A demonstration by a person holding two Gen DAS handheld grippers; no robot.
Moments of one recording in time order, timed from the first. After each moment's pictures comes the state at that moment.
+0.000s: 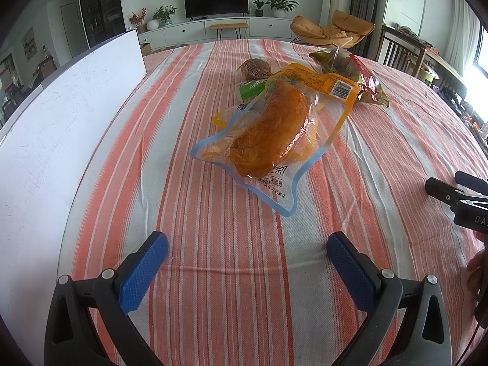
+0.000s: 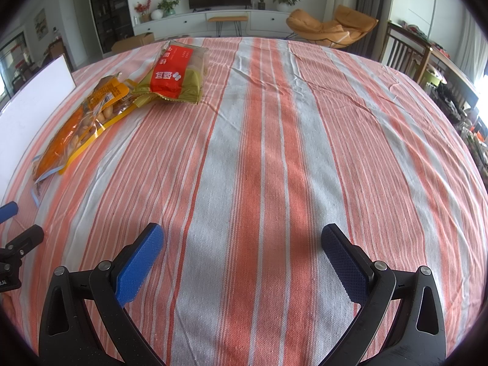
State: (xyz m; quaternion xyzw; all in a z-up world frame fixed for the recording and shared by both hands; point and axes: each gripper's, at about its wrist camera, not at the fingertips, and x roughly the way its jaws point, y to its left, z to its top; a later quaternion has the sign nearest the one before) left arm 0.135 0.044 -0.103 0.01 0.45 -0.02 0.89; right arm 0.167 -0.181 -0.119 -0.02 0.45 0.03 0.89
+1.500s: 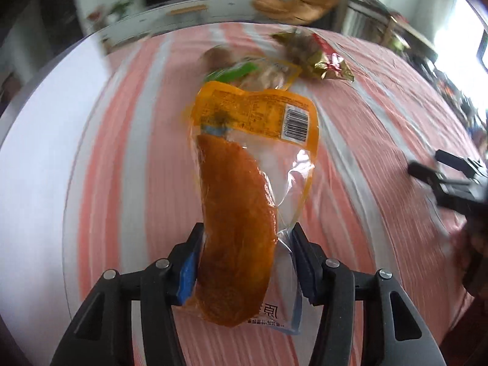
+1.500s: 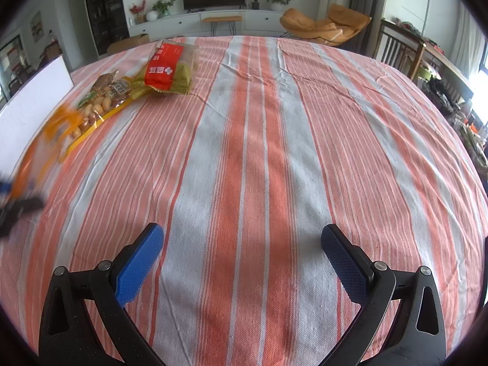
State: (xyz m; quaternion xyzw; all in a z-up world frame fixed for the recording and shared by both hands) left arm 0.121 0.048 -0.091 0.03 0.50 -0.10 0.86; right arm 0.130 -0.204 -0.115 -0.01 0.44 0.02 0.90
